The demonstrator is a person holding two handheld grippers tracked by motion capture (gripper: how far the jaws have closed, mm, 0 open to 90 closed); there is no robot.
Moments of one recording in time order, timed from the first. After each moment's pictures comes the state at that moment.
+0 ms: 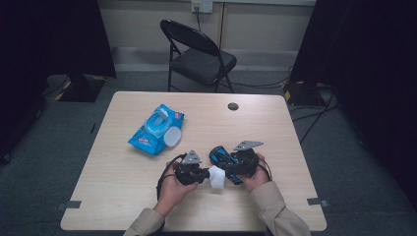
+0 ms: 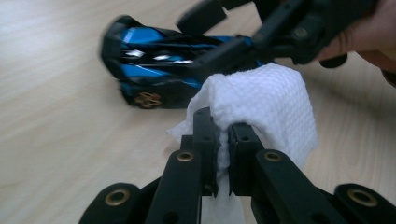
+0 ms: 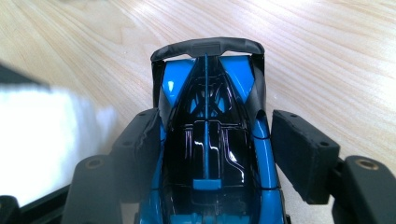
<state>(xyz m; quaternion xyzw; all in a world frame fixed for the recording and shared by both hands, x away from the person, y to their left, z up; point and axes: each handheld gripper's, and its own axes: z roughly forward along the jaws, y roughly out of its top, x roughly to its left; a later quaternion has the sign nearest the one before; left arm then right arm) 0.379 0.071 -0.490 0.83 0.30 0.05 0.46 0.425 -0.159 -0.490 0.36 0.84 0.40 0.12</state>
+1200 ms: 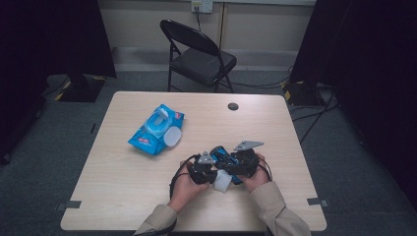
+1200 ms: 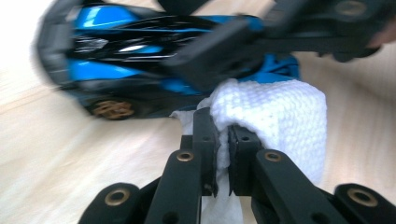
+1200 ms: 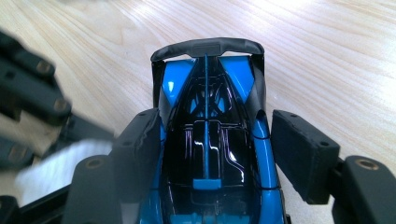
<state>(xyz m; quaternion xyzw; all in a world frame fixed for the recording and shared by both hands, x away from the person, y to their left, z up) 0.397 0.043 -0.503 0.85 0.31 0.04 0.42 0.425 -0.160 -0.491 0.36 0.84 0.40 0.11</state>
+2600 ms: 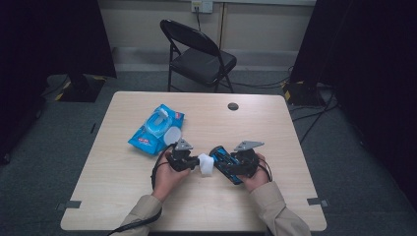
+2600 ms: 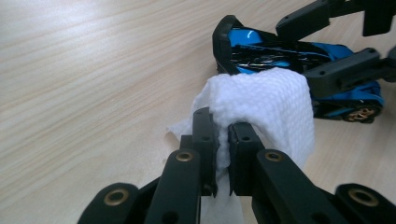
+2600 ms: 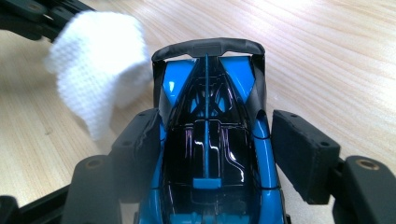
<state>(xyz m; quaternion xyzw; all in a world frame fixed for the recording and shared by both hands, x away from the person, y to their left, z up) 0.419 0.102 -0.490 0.82 0.37 0.08 0.43 0.425 -0.160 -0.492 0.36 0.84 0.40 0.11</state>
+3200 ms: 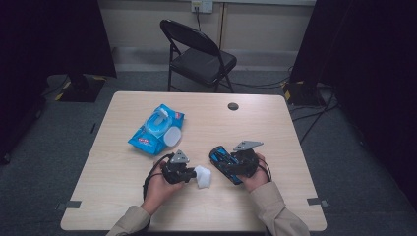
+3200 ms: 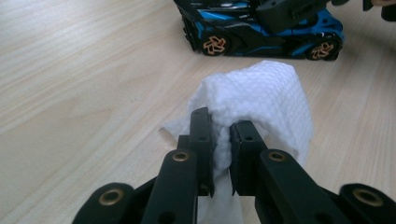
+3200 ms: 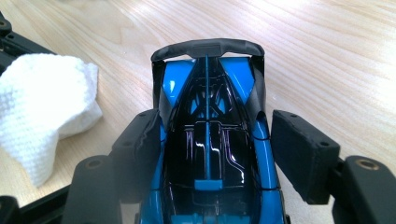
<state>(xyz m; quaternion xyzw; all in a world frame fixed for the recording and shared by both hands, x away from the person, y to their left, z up) 0.386 0.113 -0.496 0.85 0.33 0.07 0.41 0.424 -0.158 -0.489 0.36 0.84 0.39 0.12</state>
